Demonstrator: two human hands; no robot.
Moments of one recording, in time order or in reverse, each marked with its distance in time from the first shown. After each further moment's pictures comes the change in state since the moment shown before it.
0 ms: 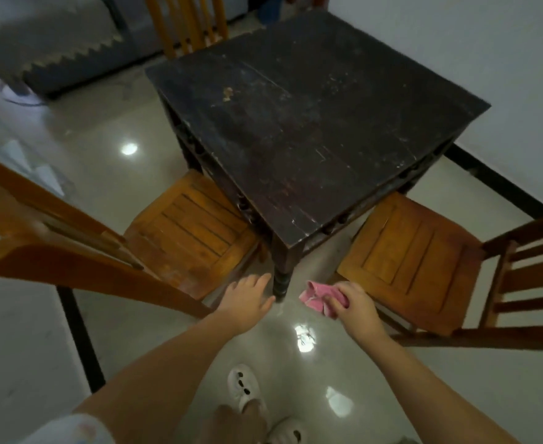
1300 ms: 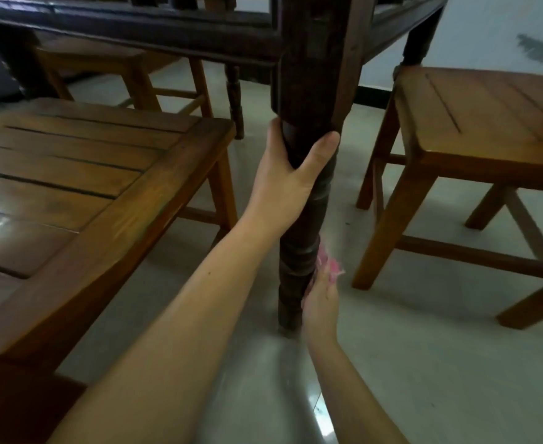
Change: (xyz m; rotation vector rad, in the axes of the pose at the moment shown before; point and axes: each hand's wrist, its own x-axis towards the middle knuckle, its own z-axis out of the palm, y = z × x) left_hand 0.265 -0.076 0.223 -1.063 0.455 0.778; right_hand 0.243 0.191 0.418 0.989 0.809 0.079
